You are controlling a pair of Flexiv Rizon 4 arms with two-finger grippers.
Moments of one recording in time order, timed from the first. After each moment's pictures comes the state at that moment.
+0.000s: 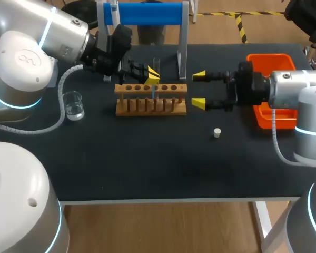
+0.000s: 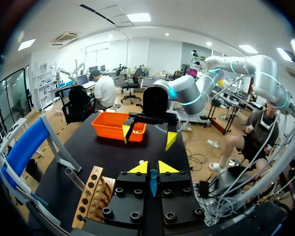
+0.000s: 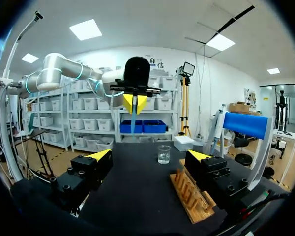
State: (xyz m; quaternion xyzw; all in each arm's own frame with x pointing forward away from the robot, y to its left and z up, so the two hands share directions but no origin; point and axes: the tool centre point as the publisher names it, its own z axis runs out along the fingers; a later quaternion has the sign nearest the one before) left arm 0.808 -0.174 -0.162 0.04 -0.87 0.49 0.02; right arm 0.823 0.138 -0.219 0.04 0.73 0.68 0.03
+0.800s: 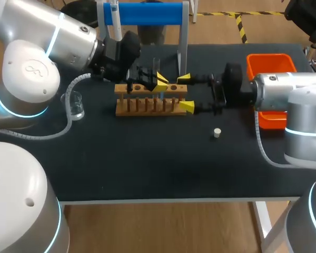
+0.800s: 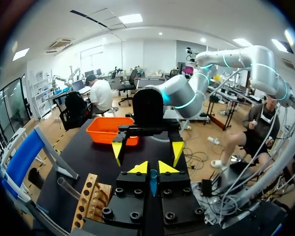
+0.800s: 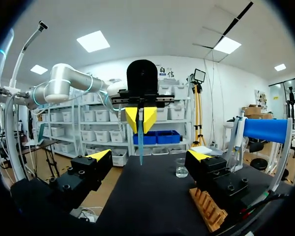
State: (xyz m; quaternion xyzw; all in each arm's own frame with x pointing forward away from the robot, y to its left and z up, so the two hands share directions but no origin) left arm 0.784 -0.197 -0.162 0.01 -0.87 0.49 0.00; right arm 0.793 0.176 -0.202 0.01 0.70 0.72 -0.02
